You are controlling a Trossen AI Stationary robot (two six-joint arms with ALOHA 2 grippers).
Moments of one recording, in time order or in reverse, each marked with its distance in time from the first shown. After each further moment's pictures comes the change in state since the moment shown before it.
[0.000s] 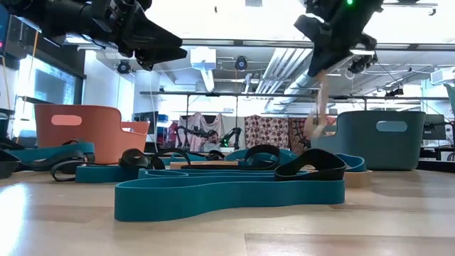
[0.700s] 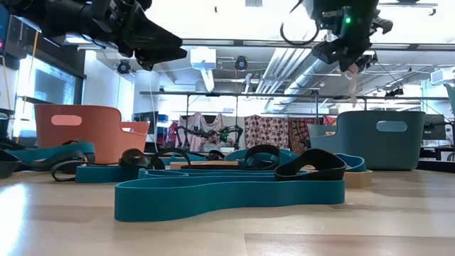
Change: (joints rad) left arm 0.000 0.000 0.000 0.000 0.000 -0.003; right arm -0.330 0.003 0.122 -0.539 0.118 0.103
